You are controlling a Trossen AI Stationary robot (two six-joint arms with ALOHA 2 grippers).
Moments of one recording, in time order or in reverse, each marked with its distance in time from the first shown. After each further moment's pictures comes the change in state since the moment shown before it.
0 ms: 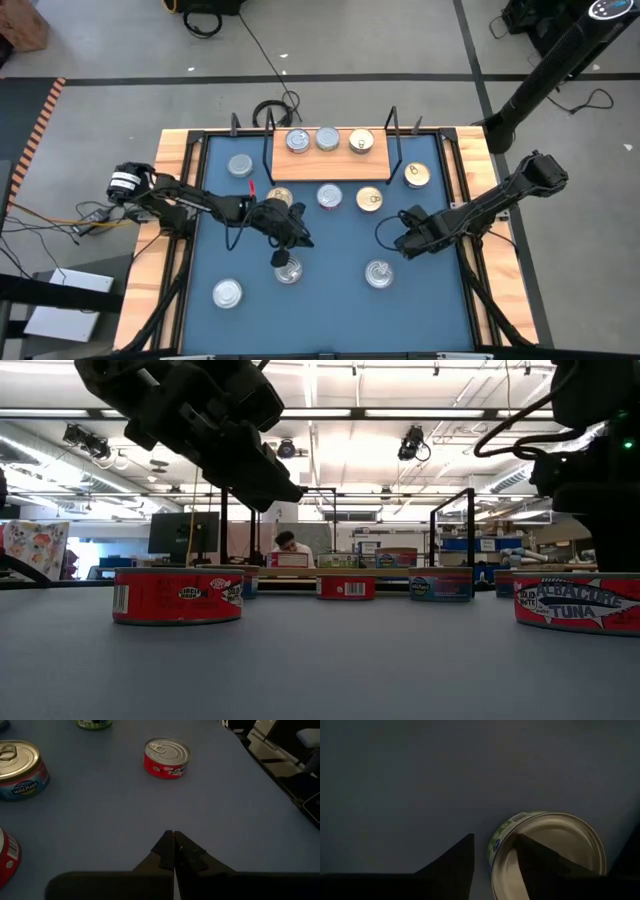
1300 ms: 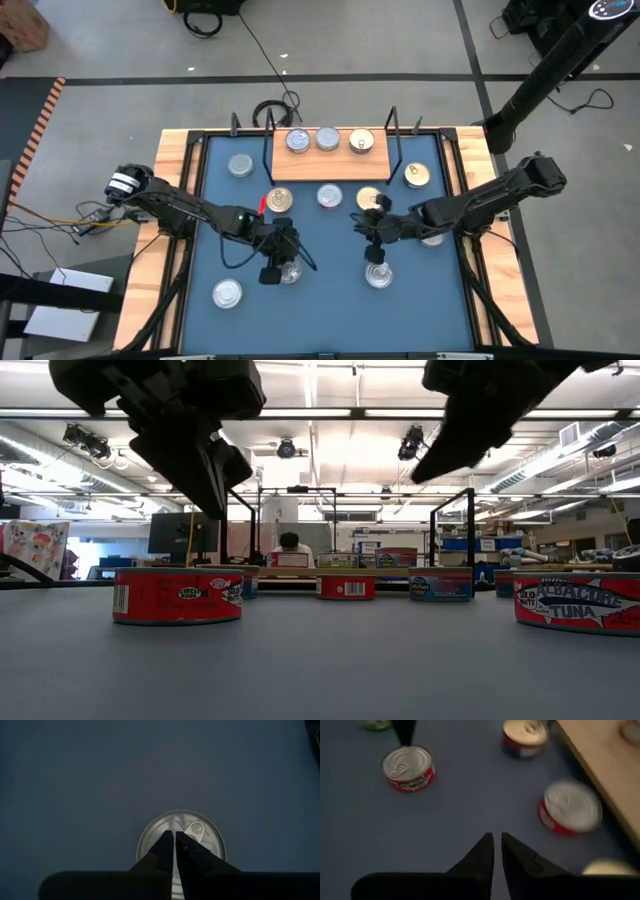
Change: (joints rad) left arm -0.186 0.000 0.234 -0.672 -0.167 -0.166; right arm -0.122 0.013 0.169 0.698 0.139 -1.052
